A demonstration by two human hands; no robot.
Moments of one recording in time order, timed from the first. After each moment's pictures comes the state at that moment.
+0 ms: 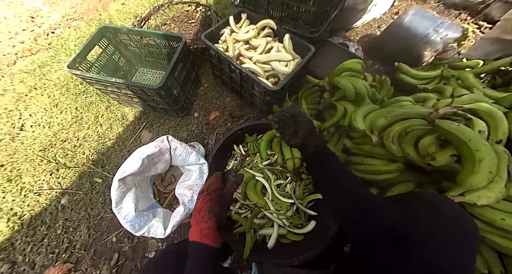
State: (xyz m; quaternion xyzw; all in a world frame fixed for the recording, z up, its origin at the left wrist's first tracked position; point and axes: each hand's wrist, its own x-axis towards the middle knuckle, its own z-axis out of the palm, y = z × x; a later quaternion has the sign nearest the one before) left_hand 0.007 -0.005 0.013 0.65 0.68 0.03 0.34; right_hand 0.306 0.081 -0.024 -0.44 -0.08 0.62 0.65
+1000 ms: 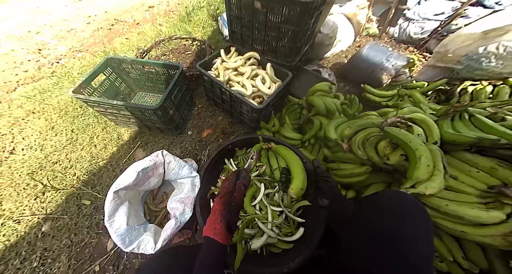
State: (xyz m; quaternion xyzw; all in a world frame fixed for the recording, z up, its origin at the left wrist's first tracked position) left_hand 0.058 -0.022 -0.008 0.67 0.52 0.21 0.48; right_hand 0.336 -0.098 -0.041 -0.30 -0.23 0.69 0.63
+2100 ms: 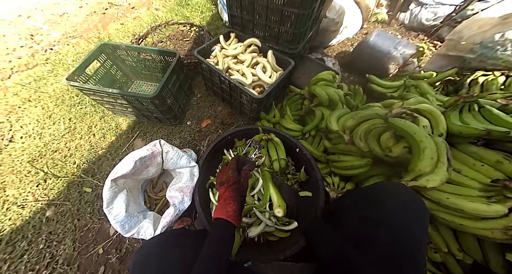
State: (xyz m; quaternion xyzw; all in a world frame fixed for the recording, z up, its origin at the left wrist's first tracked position) left_hand 0.086 -0.016 -0.035 0.73 0.61 0.17 0.26; right_hand 0.247 -0.108 -0.074 -0.61 -0.16 0.63 0.46
